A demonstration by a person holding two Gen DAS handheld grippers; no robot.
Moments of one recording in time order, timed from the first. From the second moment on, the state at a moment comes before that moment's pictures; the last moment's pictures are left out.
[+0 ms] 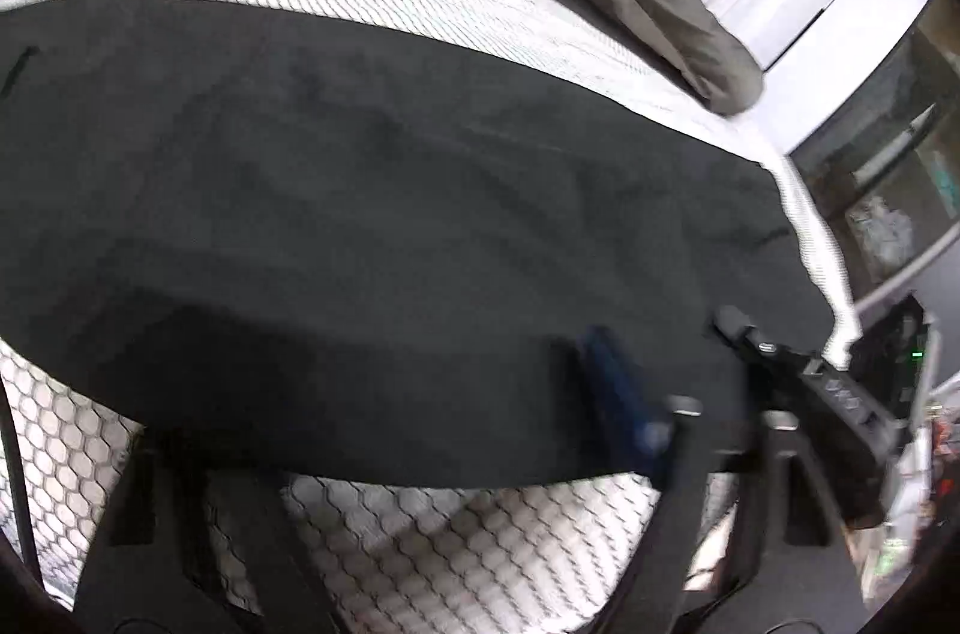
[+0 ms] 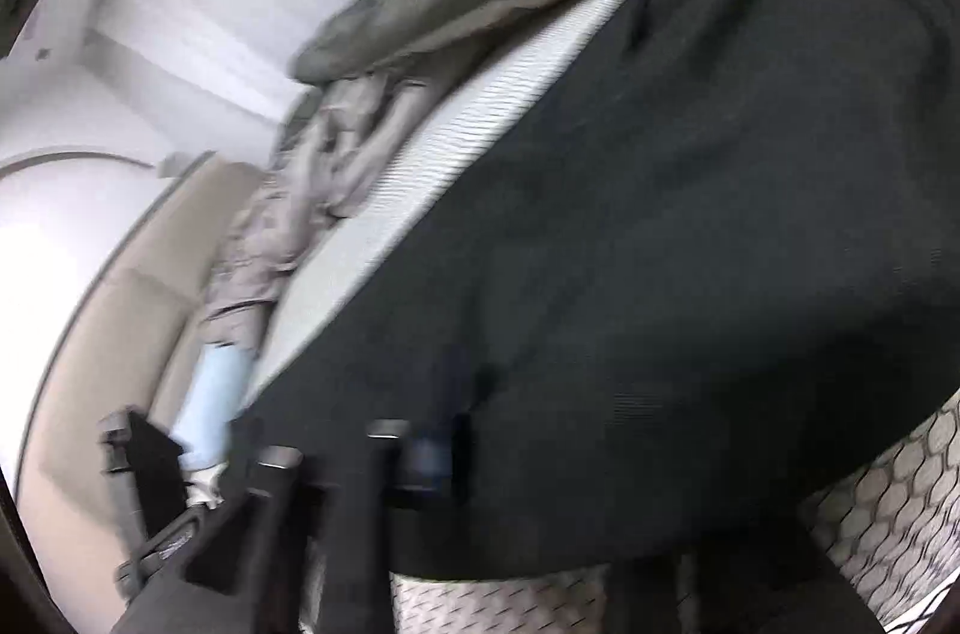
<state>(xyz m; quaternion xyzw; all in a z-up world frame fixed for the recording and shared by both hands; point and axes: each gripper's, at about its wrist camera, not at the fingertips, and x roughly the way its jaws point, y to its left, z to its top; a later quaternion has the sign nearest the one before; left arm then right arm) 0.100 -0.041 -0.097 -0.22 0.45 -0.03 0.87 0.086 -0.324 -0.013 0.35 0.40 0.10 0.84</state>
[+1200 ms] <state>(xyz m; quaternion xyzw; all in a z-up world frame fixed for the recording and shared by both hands) 0.103 -0.122 -0.101 -0.23 0.45 -0.13 0.86 0.053 -0.356 -0.015 0.41 0.41 0.13 0.81</state>
